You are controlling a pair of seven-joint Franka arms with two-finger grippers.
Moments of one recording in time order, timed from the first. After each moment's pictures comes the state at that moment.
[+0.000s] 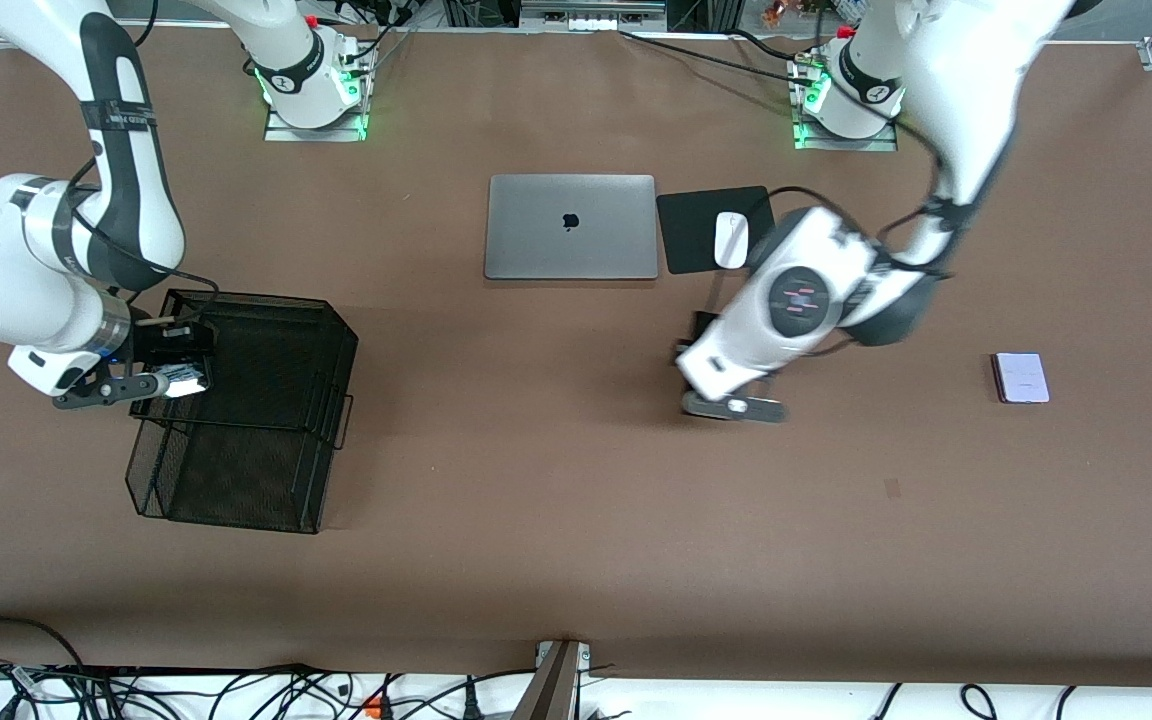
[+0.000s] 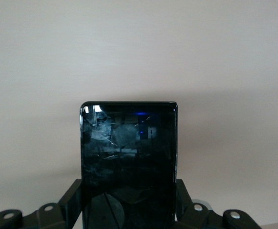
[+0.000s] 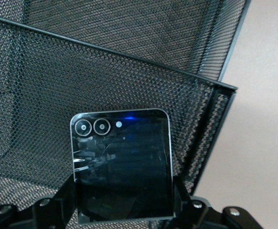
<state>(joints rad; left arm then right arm) -0.13 0.65 -0.47 -1.61 0.16 2.16 -0.53 0.44 0.36 -0.54 -1.92 0.16 2.11 -0.35</state>
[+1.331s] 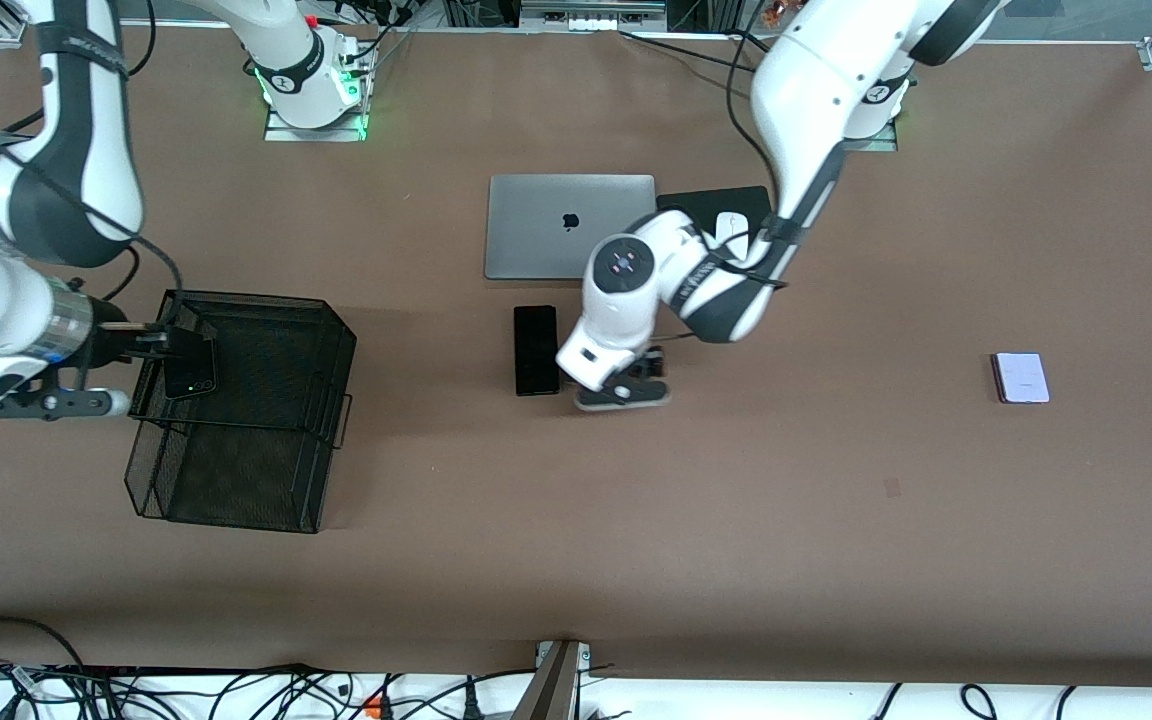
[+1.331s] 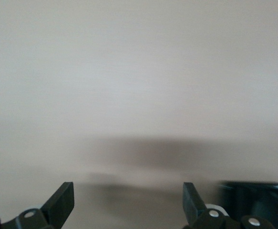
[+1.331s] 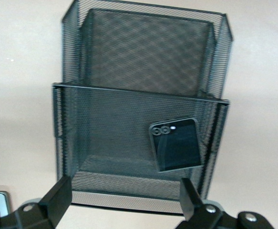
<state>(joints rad) -0.49 0.79 -0.18 -1.42 0.25 2.17 -0.93 0.50 0.37 -0.52 -1.55 0.18 1.75 -0.08</state>
